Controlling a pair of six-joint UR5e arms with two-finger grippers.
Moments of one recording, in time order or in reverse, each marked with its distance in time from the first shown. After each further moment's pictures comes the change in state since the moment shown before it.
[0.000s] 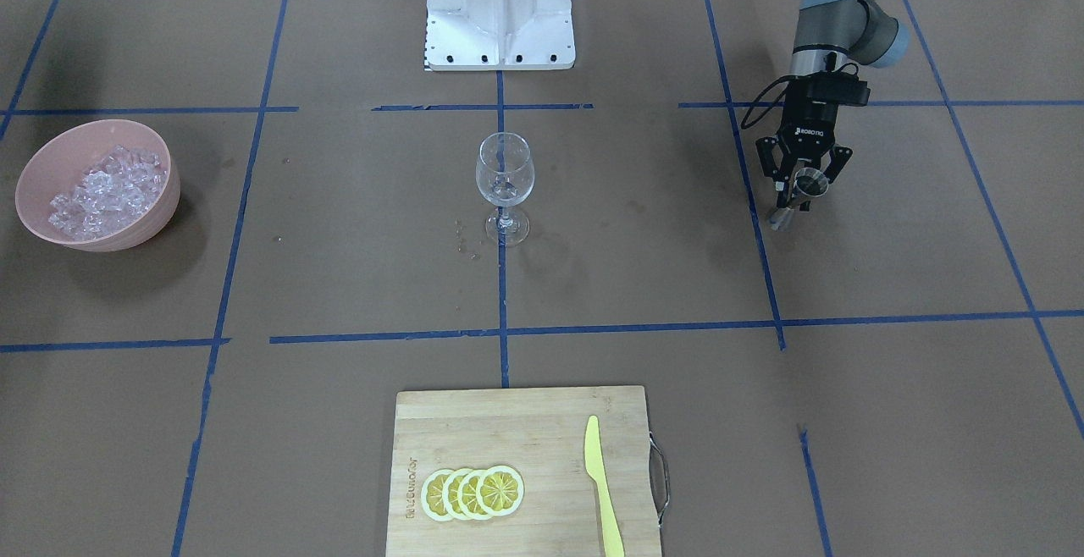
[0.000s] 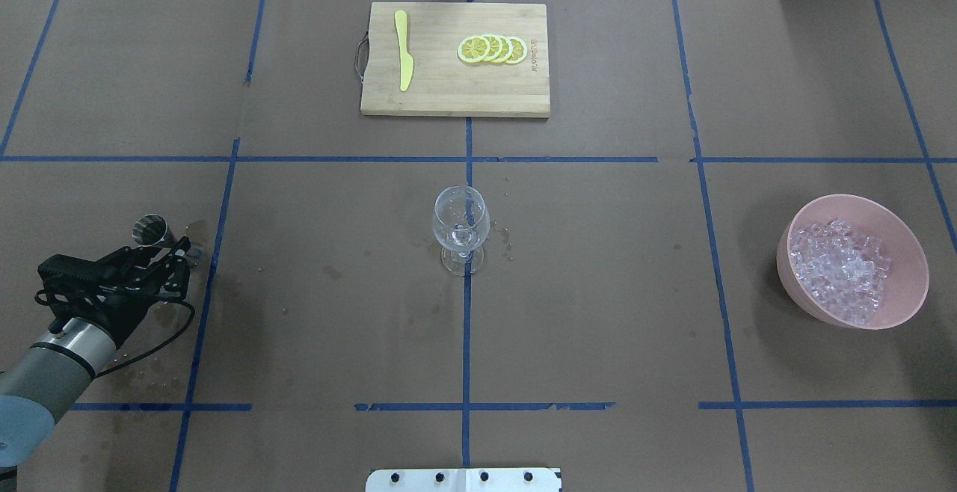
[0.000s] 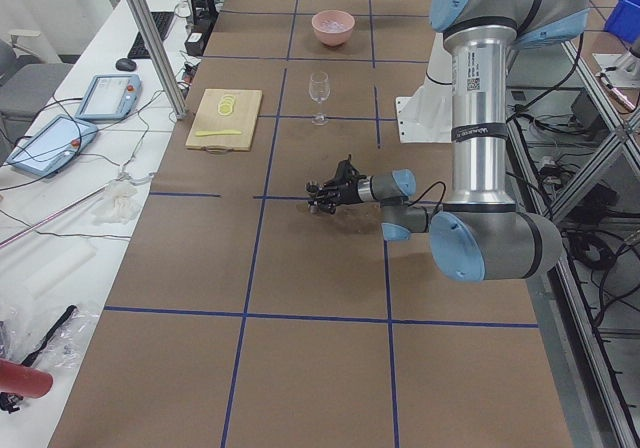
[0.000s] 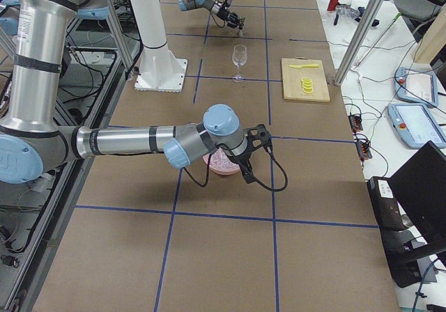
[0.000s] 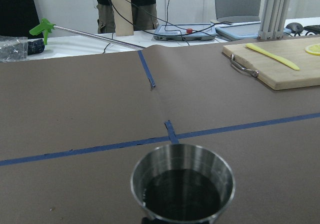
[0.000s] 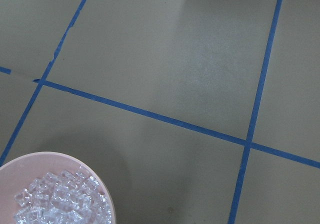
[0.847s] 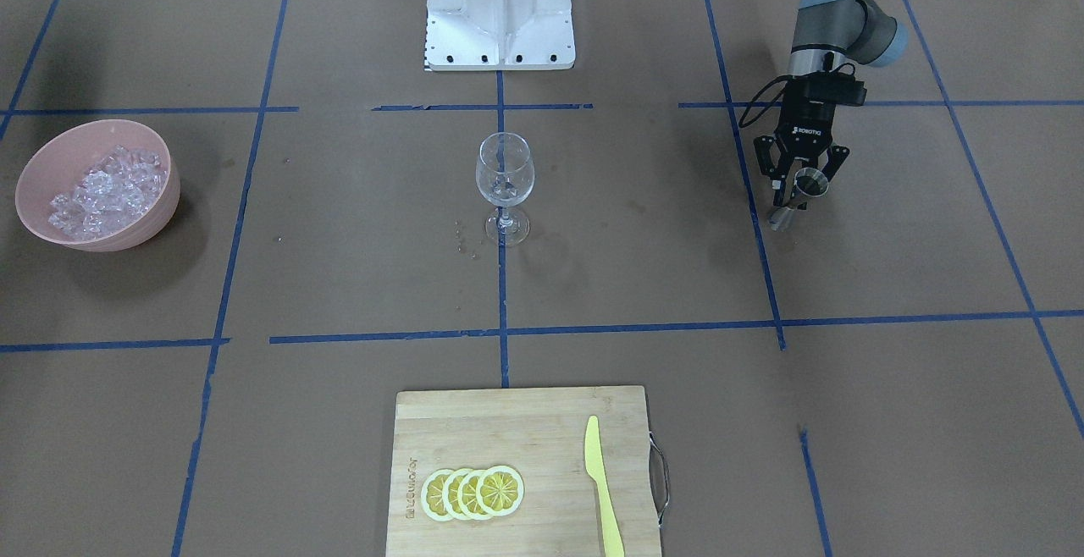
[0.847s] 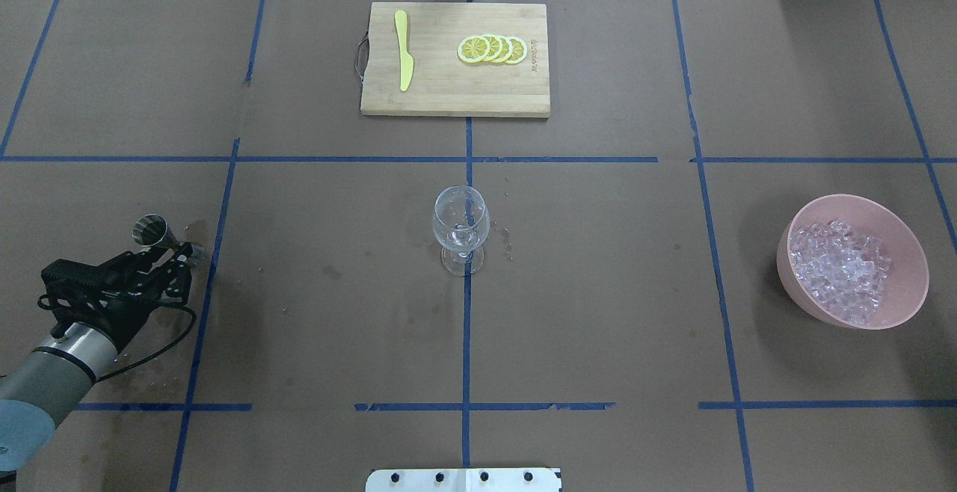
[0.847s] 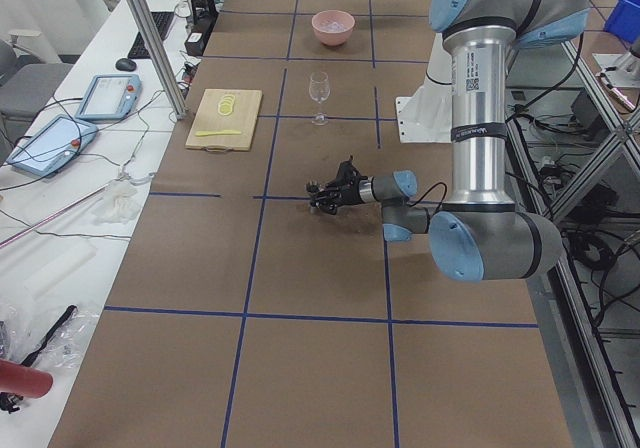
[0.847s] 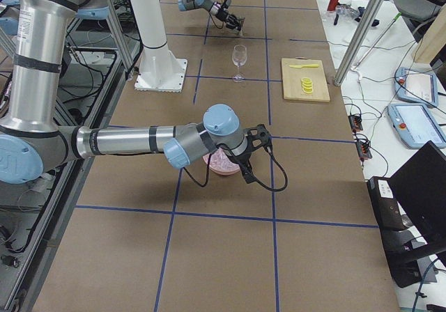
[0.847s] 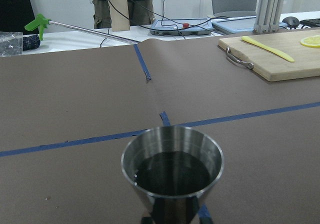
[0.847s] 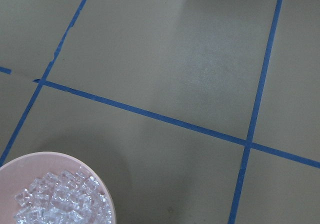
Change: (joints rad) left arm 0.007 0.002 0.004 -0.001 0.000 0.000; right arm 0.000 0.000 0.000 0.000 0.001 0.000
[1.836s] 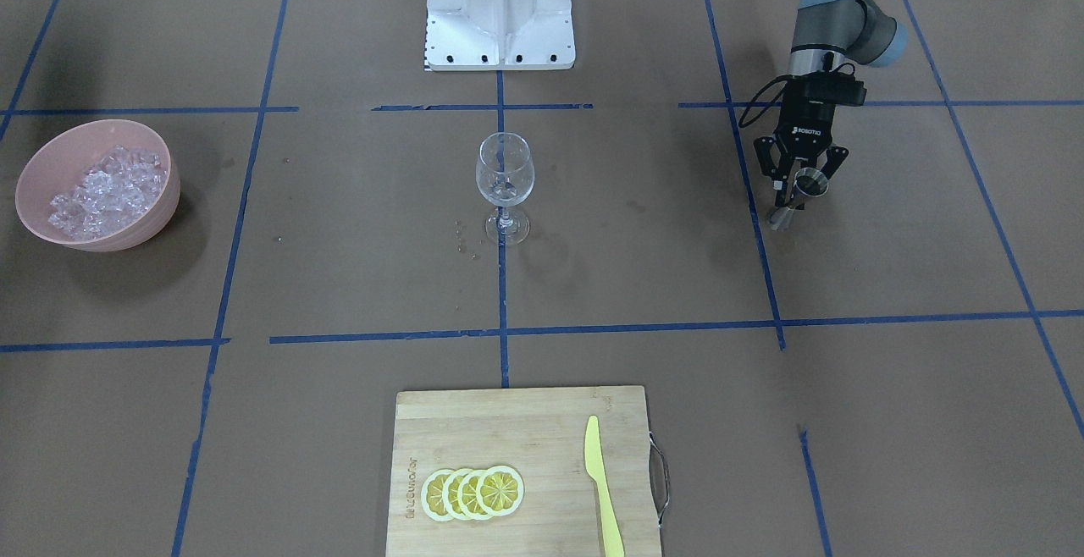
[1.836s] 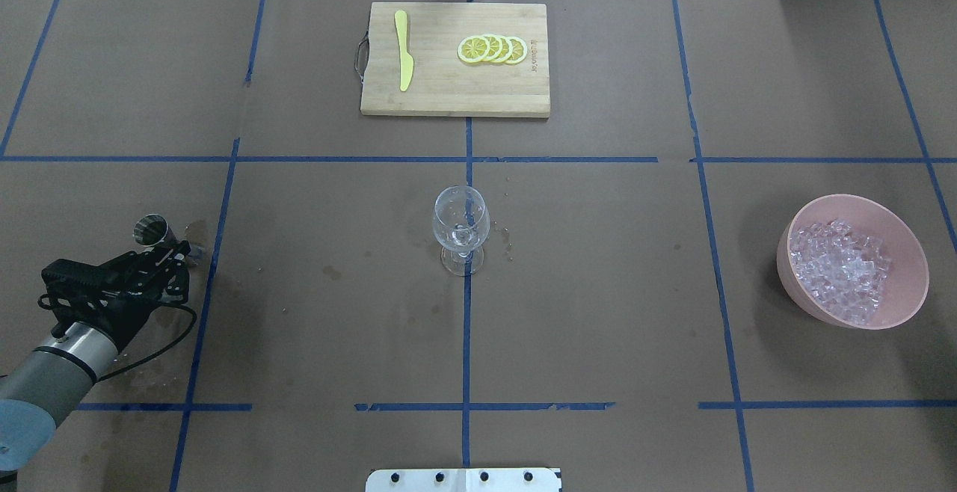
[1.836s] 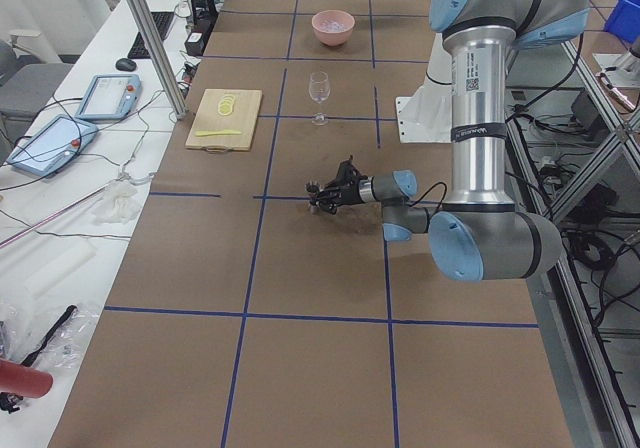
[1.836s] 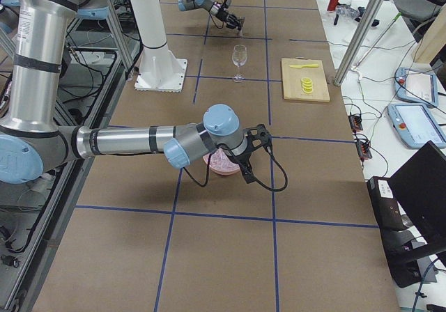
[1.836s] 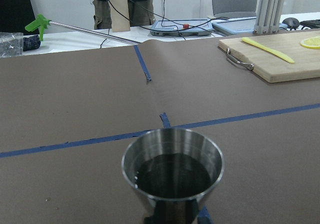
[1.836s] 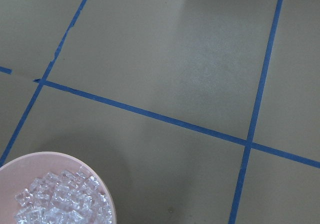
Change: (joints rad) left arm 0.000 -0.002 0.001 -0.001 0.001 0.000; right arm 0.000 0.000 0.000 0.000 0.001 0.000
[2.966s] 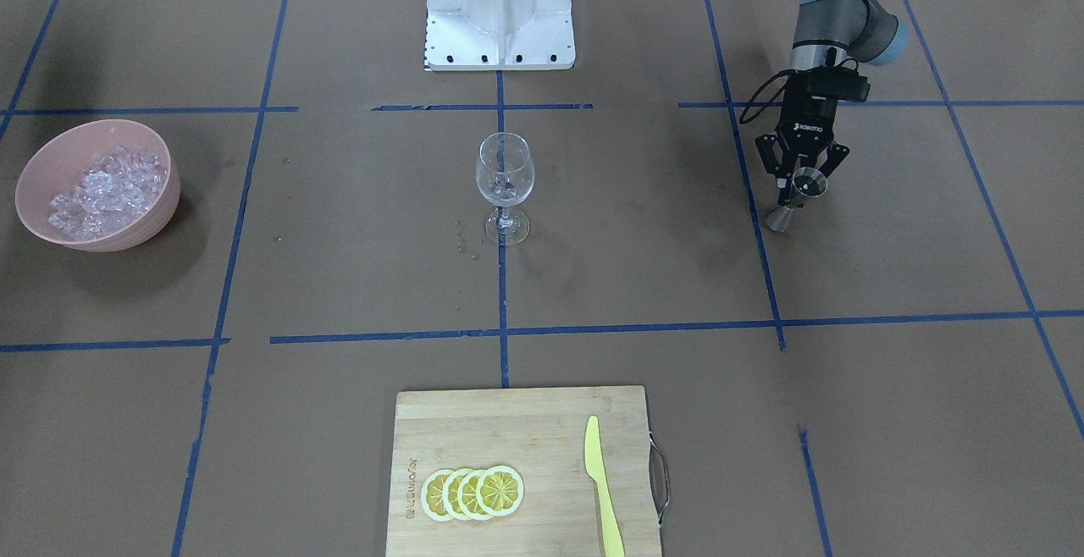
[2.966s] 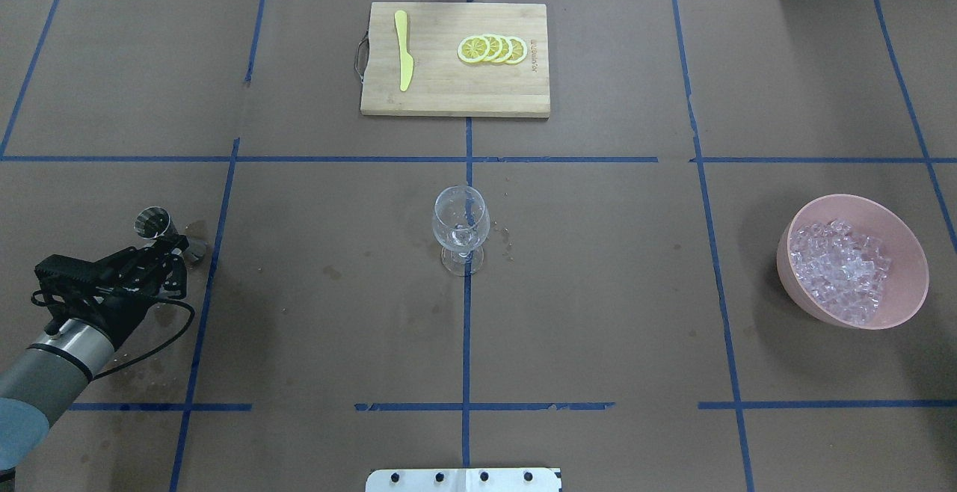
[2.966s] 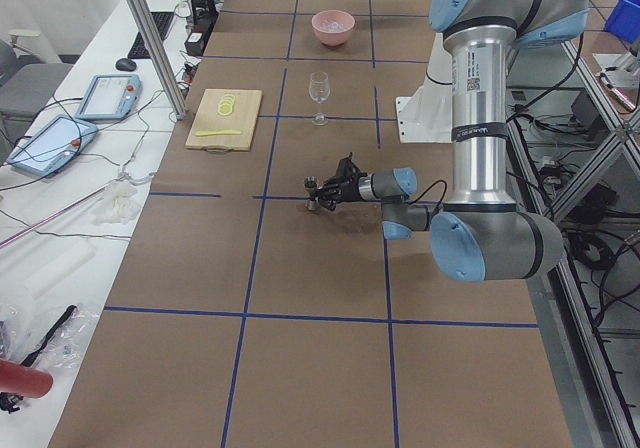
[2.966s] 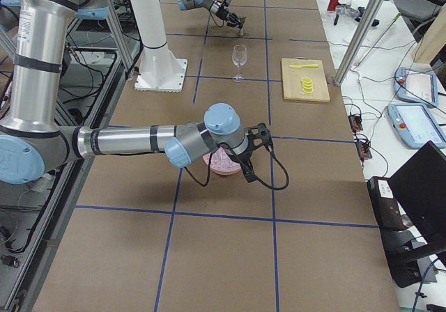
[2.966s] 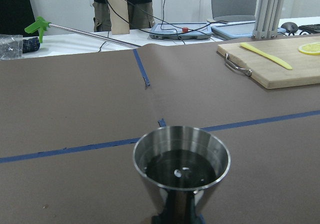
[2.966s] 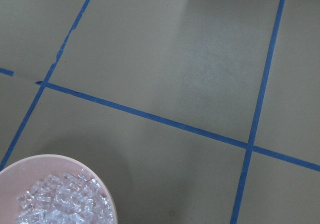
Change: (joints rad) left arm -0.009 0.008 -0.031 -0.023 0.000 0.009; right arm 0.000 0.006 0.000 0.000 0.001 0.000
